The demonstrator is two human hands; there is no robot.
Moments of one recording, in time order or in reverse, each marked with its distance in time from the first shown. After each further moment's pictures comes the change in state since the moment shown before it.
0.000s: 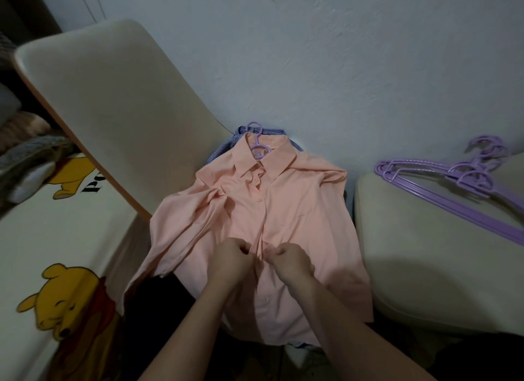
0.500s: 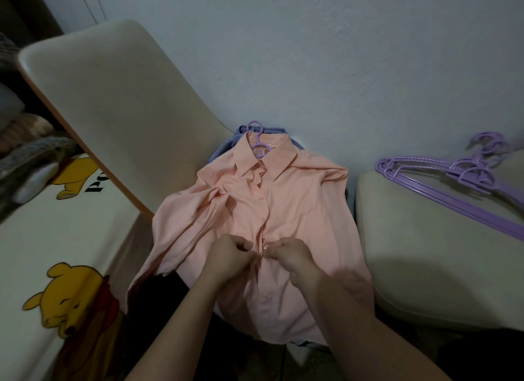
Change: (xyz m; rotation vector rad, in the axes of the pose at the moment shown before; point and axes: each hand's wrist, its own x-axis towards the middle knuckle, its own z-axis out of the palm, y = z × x) left_hand 0.005 -0.007 -0.015 -0.094 -0.084 0.038; right_hand 0.024 0.002 0.004 0.389 -0.179 0.089
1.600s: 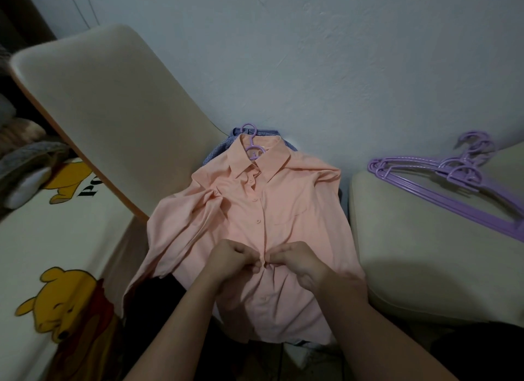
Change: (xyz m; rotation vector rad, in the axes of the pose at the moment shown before) left_hand -0.007 0.006 0.006 -0.375 -0.223 -0.121; right_hand -0.020 0.005 -0.029 0.262 -0.168 -0.122
